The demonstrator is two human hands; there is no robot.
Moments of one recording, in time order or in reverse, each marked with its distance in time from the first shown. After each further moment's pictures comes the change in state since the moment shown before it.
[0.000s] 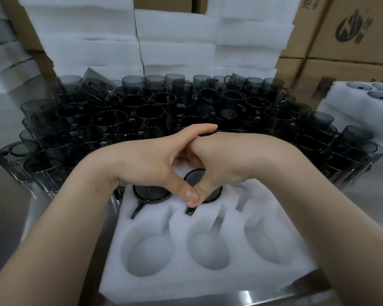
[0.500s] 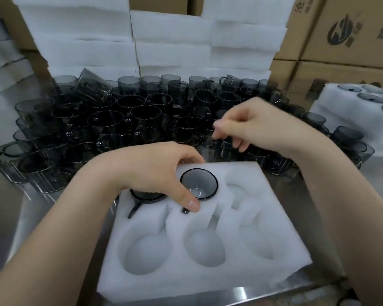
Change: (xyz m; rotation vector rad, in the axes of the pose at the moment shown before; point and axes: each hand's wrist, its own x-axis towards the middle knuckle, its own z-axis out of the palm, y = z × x) left_hand 0.001 0.011 0.007 0.217 0.033 -0.145; right_hand -0.011 0.062 -0.009 0.554 0.460 0.065
